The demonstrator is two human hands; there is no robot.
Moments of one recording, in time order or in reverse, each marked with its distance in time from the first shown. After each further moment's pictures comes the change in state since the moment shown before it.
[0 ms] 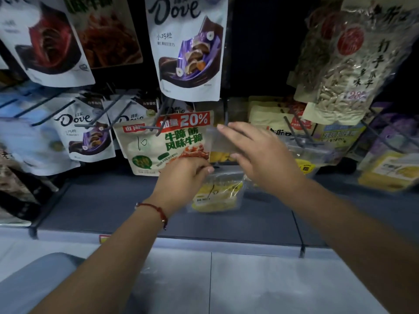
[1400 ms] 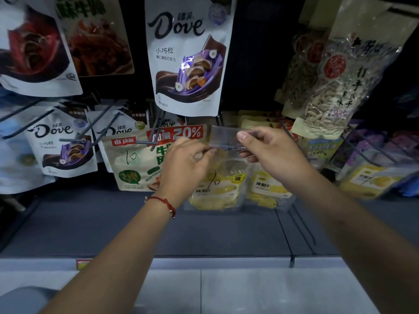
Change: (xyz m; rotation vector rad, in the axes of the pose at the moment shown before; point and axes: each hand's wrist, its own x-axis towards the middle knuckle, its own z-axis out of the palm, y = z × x) left_hand 0.048 -0.003 0.002 -0.294 0.427 0.215; right_hand 0.029 -0.009 -0.032 0.803 0.069 0.615
